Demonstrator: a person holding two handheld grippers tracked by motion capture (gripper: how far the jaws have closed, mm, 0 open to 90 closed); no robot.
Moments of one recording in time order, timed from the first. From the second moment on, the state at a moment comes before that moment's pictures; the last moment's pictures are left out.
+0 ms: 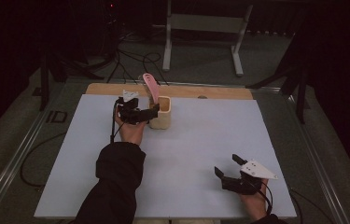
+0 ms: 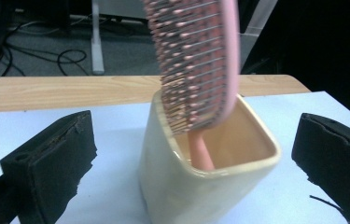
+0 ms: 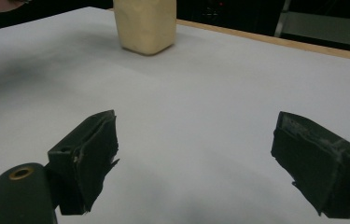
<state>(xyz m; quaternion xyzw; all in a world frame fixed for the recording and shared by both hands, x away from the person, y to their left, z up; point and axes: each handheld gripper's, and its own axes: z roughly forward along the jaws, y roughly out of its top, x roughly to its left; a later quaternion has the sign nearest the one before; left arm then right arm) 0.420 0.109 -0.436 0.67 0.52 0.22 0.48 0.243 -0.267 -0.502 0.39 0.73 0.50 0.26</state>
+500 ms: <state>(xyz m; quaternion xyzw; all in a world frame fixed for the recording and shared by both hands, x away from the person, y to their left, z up) 0.405 0.115 -0.436 0.69 0.49 0.23 0.48 0.243 -0.267 -0.502 0.39 0.73 0.50 0.26</state>
